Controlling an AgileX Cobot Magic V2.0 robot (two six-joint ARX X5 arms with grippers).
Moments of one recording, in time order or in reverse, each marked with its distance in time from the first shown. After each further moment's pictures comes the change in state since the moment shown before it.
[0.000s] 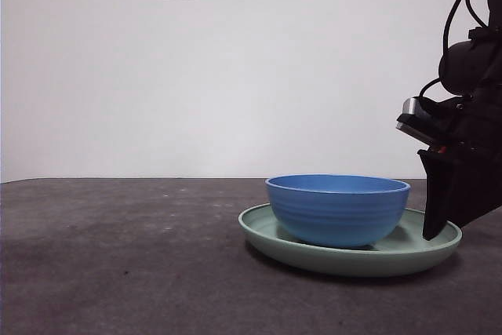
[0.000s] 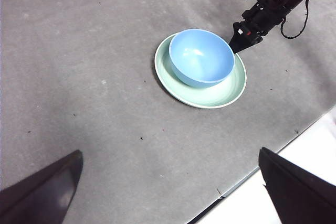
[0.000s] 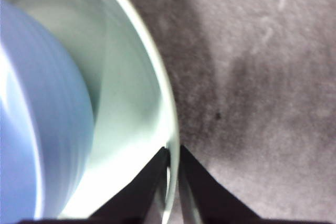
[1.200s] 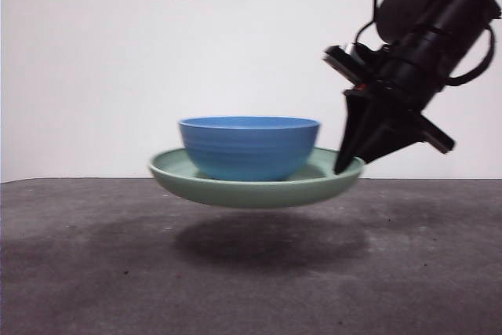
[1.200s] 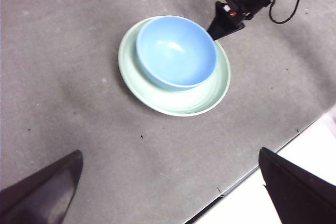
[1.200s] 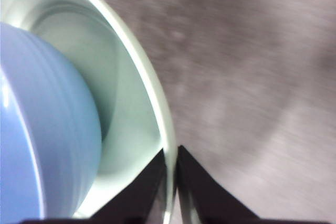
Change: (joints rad) left arm 0.000 -0.003 0.000 -0.008 0.000 -0.002; right arm 0.201 -0.019 0.172 -0.003 -0.099 0.185
